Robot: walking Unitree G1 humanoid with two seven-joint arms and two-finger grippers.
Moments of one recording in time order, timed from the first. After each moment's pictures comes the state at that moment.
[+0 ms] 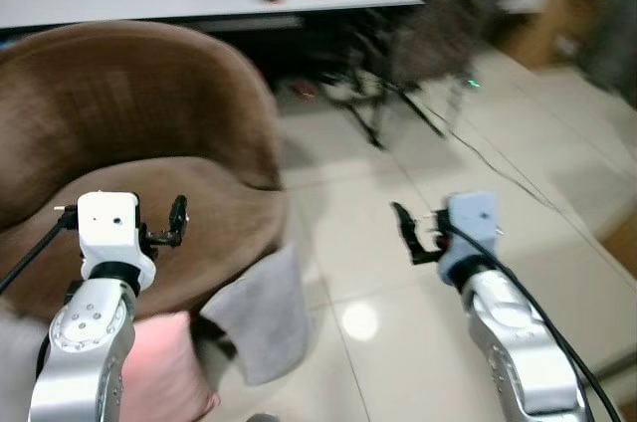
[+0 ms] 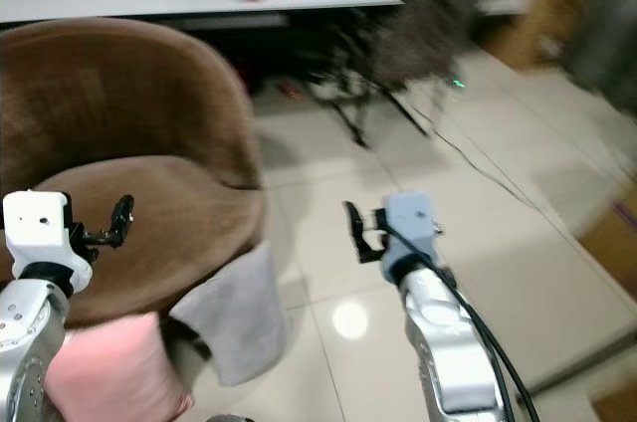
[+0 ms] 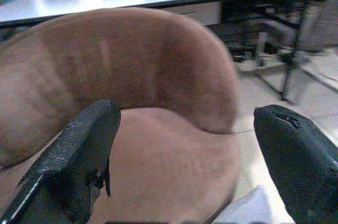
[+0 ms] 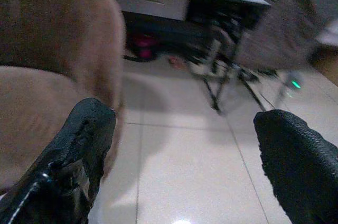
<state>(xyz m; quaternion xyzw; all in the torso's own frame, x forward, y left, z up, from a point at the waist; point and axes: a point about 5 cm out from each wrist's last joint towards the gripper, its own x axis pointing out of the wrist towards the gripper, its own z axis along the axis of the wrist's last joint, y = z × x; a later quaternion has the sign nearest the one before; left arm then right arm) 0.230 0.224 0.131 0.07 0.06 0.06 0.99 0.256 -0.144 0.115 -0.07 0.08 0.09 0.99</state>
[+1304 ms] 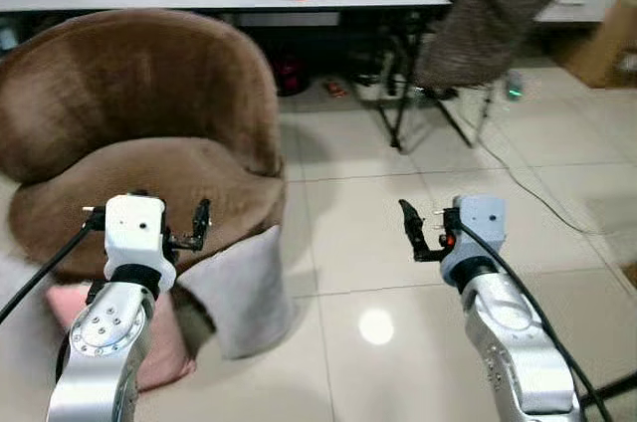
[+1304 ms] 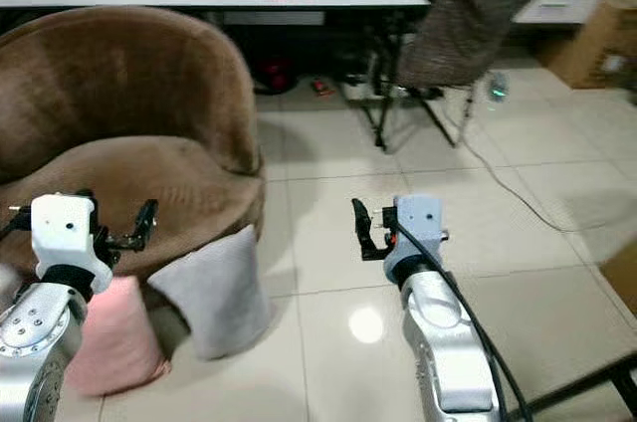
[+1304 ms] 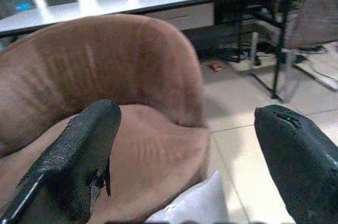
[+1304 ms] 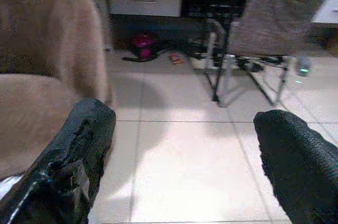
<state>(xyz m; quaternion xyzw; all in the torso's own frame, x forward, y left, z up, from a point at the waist) 0.233 0.206 0.132 0.08 0.04 0.01 1.00 0.255 -0.151 0.109 -0.01 0.08 0.04 1.00</state>
